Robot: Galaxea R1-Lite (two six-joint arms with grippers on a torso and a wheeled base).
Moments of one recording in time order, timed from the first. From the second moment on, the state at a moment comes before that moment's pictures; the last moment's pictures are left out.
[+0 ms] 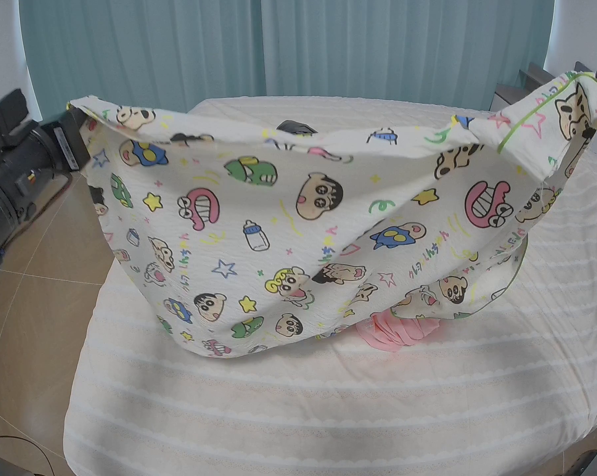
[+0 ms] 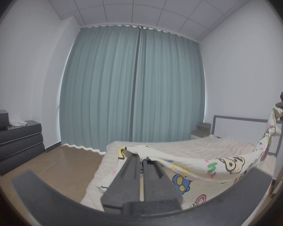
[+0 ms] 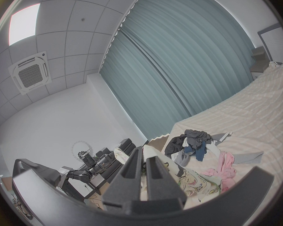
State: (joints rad) left arm -0.35 1.29 -0.80 -0.77 0.22 0.02; right arm 0.30 1.02 -1.05 -0.21 0.42 0.56
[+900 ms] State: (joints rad) left arm -0.41 1.22 -0.73 -0.76 0.22 0.01; right arm 0.33 0.98 -0.95 -0.20 0.44 0.56
